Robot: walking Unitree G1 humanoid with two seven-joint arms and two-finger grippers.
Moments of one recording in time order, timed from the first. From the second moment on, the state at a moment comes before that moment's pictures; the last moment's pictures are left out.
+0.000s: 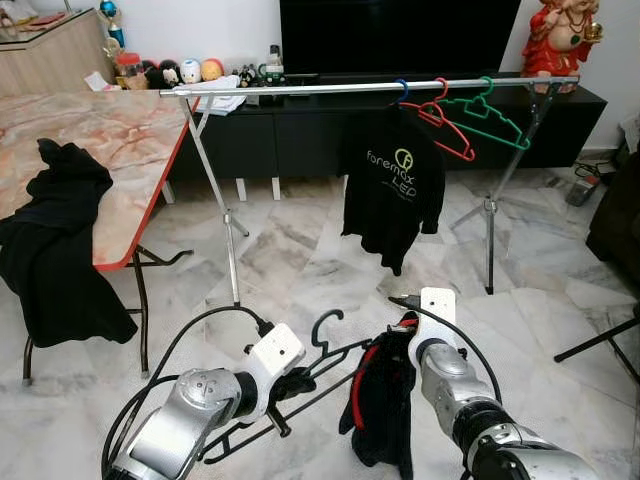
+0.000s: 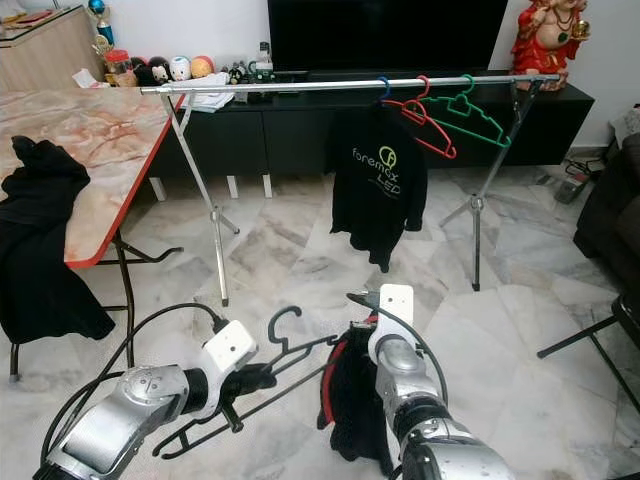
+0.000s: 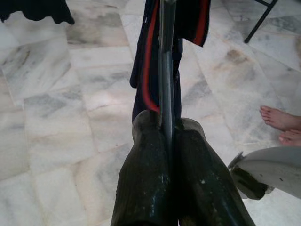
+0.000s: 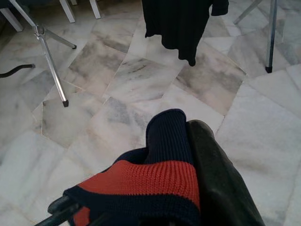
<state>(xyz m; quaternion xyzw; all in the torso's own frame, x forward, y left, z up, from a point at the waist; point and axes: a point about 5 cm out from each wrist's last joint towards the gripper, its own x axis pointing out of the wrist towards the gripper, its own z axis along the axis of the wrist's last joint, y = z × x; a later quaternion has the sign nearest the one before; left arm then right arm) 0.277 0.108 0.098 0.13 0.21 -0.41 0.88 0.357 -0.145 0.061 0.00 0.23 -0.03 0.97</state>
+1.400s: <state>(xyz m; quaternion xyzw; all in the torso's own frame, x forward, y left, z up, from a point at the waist) 0.274 0.101 0.101 0.11 0.20 -0.43 0.87 0.373 -0.131 0.091 0.05 0.15 0.02 0.99</state>
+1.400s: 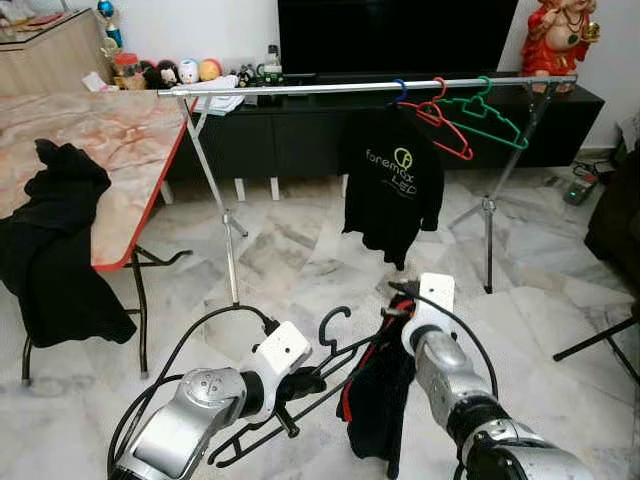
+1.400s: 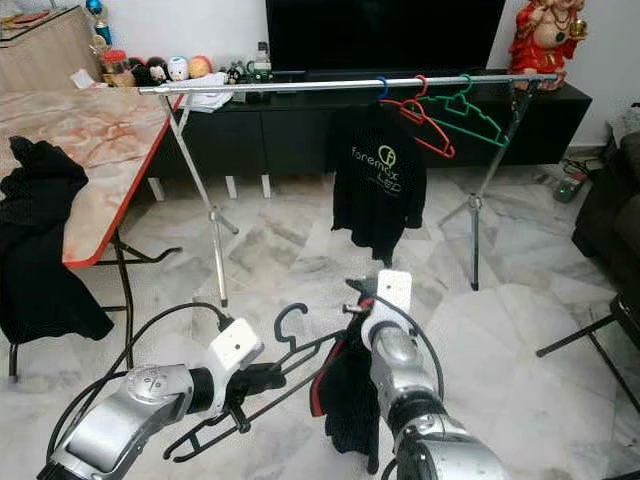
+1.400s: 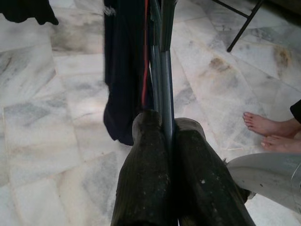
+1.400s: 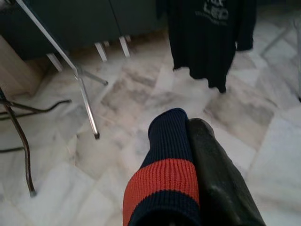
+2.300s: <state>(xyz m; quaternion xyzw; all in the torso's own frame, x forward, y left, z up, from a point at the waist) 0.279 0.092 0.106 0.09 0.18 -0.43 0.88 0.365 -0.134 0.076 0.05 0.18 0.02 0.98</state>
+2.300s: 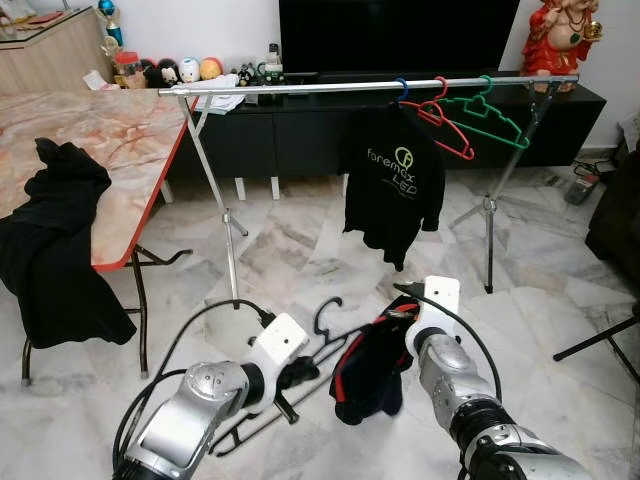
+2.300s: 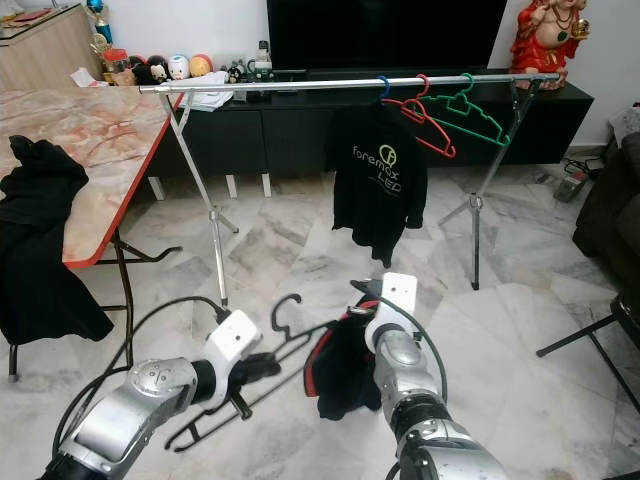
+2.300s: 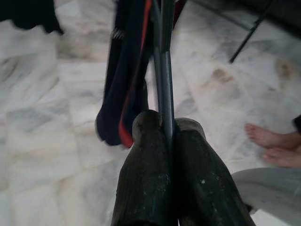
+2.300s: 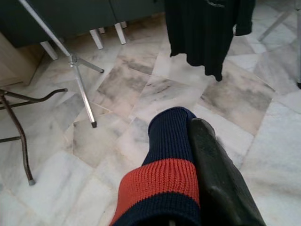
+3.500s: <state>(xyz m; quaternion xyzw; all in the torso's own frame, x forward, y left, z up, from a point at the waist) 0.300 0.093 0.107 0.10 0.18 -0.33 0.92 0.372 -0.118 0.092 0.13 0.16 0.05 0.98</state>
